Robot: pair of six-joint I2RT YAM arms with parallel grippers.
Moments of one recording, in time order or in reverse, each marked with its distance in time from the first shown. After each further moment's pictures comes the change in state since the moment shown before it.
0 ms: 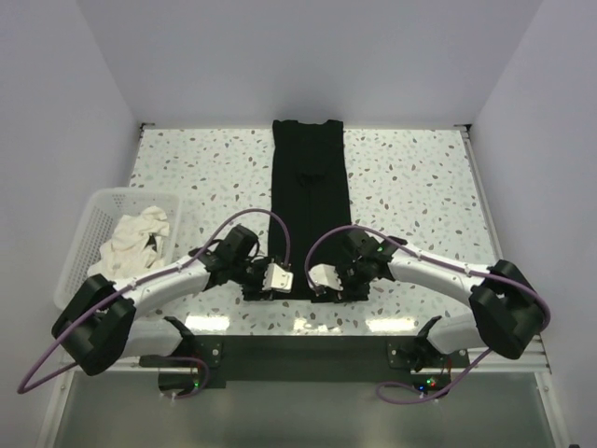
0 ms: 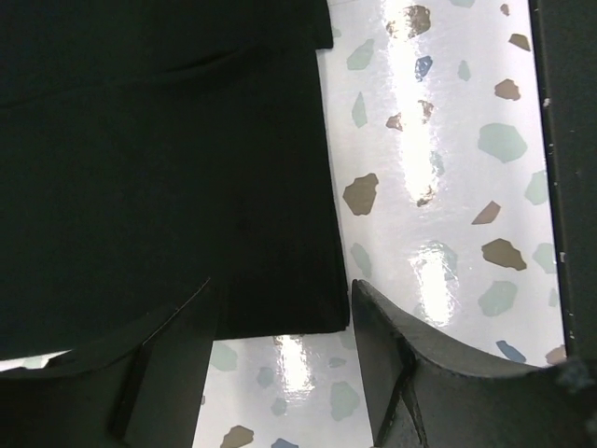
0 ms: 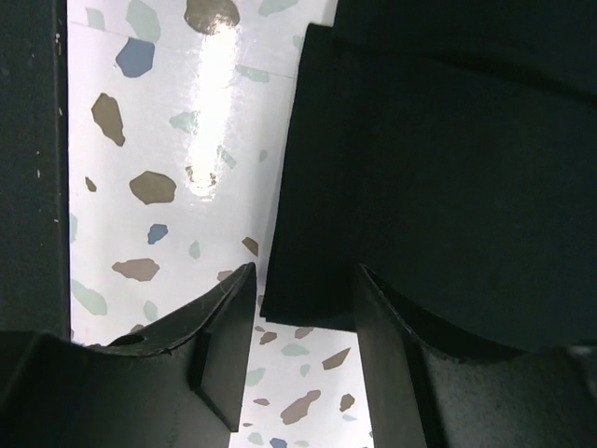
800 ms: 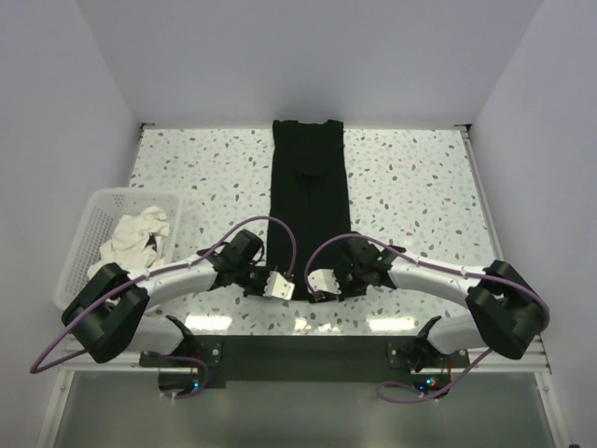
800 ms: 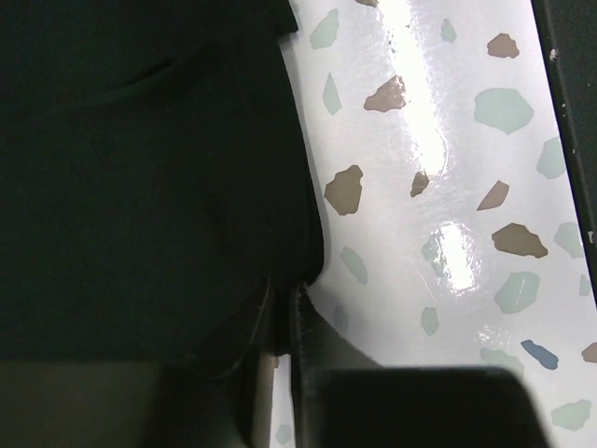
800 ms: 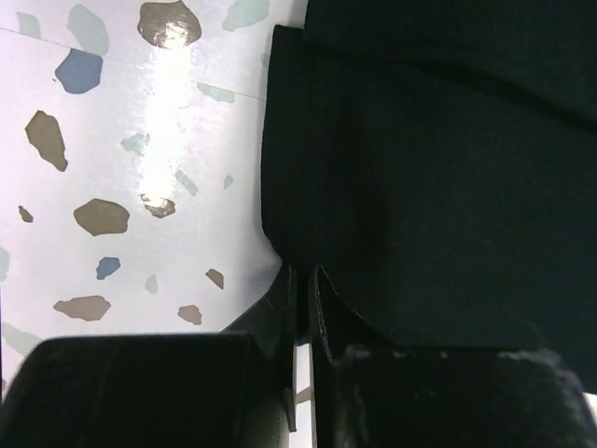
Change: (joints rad) left arm -0.026 0.092 -0.016 0.042 -0.003 0.142; right arm 0.024 0.006 -0.096 0.188 0.042 -0.024
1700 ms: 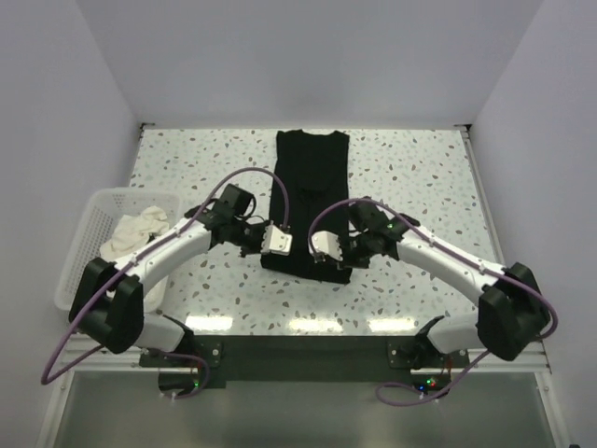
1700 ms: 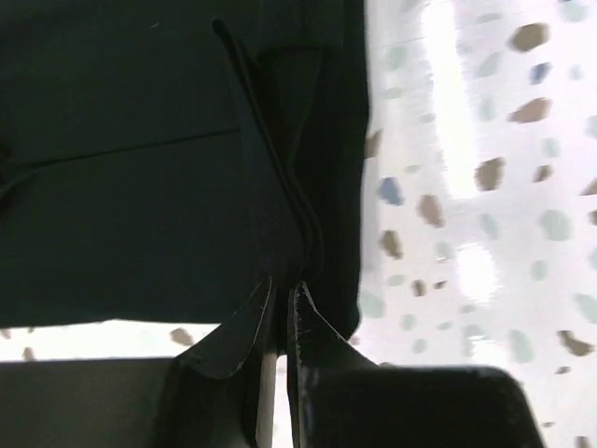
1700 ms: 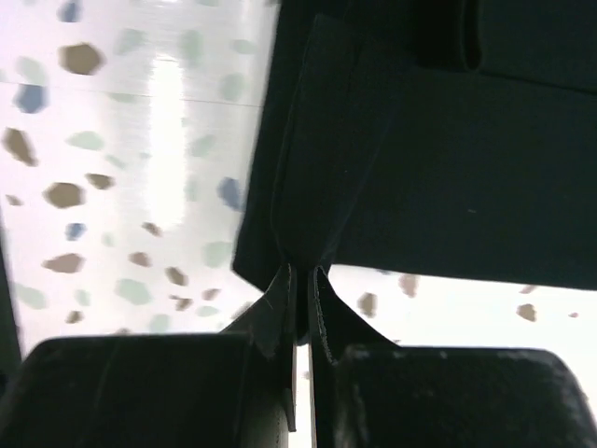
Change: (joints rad) left arm 0.171 0.013 0.347 -0.308 0.060 0.069; right arm -0.112 -0.064 0.231 -0.234 -0.019 0.058
